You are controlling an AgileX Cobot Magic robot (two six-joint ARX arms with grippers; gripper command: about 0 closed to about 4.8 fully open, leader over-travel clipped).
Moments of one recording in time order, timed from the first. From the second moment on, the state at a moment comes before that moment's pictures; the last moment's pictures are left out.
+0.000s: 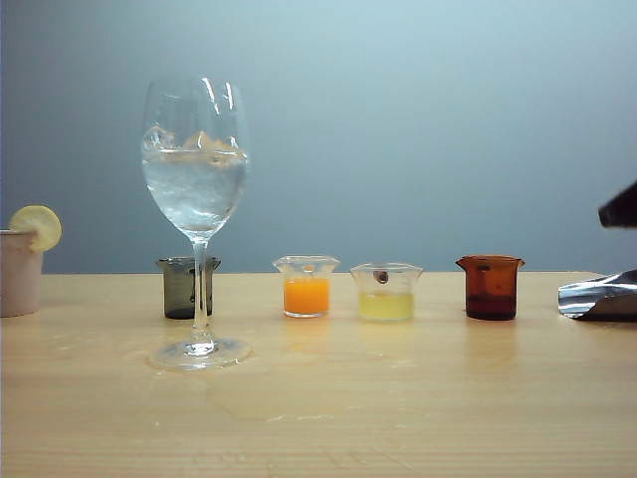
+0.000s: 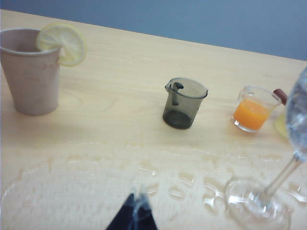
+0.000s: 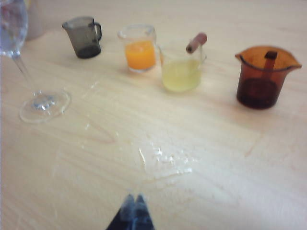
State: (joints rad) left arm -0.15 0.03 0.00 -0.11 0.07 -0.17; right arm 0.52 0.26 0.09 -0.10 -0.06 0.07
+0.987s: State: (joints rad) left arm 0.00 0.00 0.01 -0.15 0.07 -0.13; right arm 0.52 0.21 0.01 -0.12 -0.02 0.08
